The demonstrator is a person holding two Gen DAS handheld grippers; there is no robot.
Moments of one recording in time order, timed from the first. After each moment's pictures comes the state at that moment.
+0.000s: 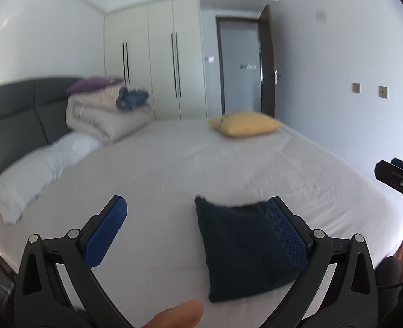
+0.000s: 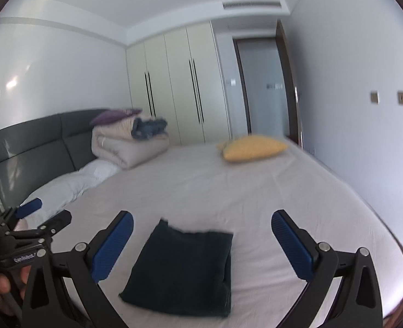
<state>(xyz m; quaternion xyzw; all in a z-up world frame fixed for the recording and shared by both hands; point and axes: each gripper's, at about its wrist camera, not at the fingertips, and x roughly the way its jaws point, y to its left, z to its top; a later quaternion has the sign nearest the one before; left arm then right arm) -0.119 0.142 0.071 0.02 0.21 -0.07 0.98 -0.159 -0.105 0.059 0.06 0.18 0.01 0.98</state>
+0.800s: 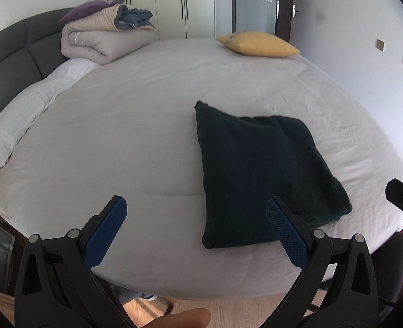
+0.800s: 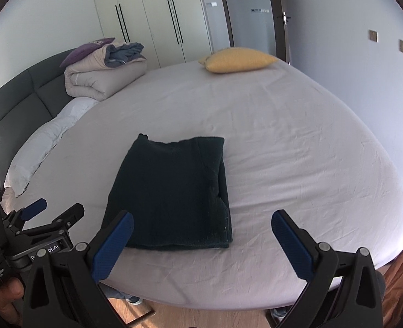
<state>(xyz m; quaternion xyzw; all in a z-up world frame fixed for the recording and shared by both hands) -0.050 0.118 -0.061 0.02 0.40 -0.05 0.91 -0.127 -0.098 -0.034 0.07 0.37 -0.02 0.92</state>
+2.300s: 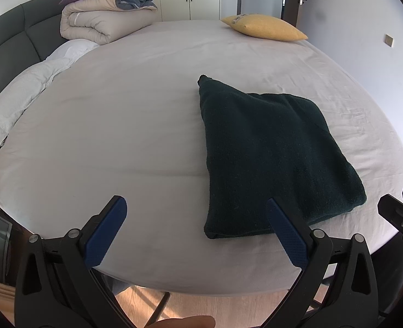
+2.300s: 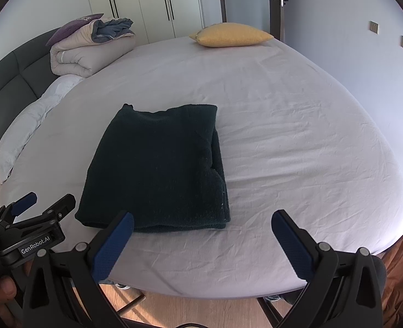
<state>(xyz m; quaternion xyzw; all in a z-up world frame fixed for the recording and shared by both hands) -0.035 0.122 -0.095 0.01 0.44 -0.04 0.90 -0.115 -0.092 -0.063 0.05 0.43 -0.05 0.90</state>
